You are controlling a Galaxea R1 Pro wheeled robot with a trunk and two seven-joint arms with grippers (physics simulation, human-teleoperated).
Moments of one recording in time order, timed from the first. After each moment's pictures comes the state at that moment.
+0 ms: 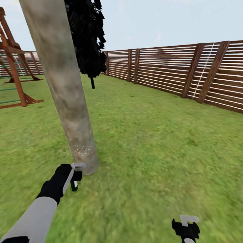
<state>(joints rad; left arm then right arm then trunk) -0.73 0.03 0.08 -0.82 -0.08 0.89 0.01 -0.52 -0.06 -0.50 -0.03 0.55 -0.36 -0.34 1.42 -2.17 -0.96</state>
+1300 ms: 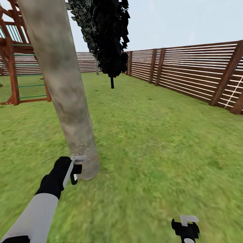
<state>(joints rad) -0.74 0.01 0.10 -0.95 -0.10 1.00 0.03 -0.52 -0.06 -0.50 -0.03 0.55 -0.36 -0.33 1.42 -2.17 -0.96</state>
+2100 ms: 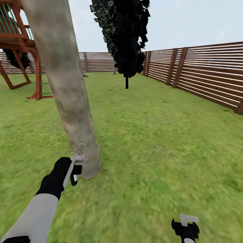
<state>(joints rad) -0.74 0.01 0.10 -0.94 -0.10 1.00 0.04 -0.52 -0.06 -0.50 -0.03 0.55 -0.36 -0.33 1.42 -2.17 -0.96</state>
